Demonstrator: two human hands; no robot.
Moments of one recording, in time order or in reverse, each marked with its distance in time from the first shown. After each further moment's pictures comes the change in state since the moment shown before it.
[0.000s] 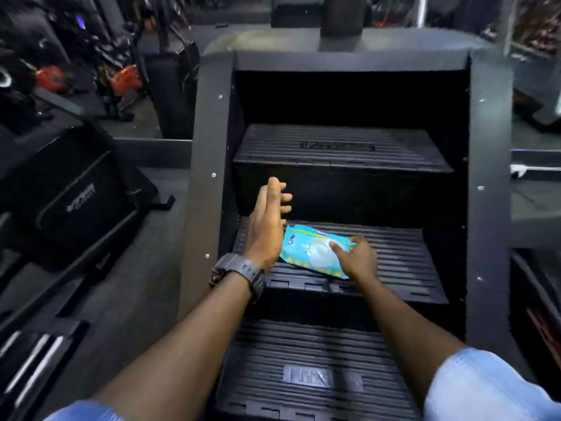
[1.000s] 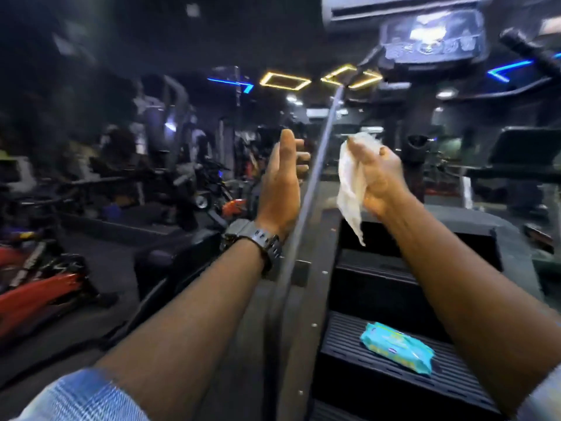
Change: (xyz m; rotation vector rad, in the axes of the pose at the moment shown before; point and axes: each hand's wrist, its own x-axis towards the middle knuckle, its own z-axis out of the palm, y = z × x) left_hand -0.252 0.300 -0.240 -0.057 0.254 0.715; right_hand -0.392 -0.372 -0.241 1.195 -0.345 -0.775
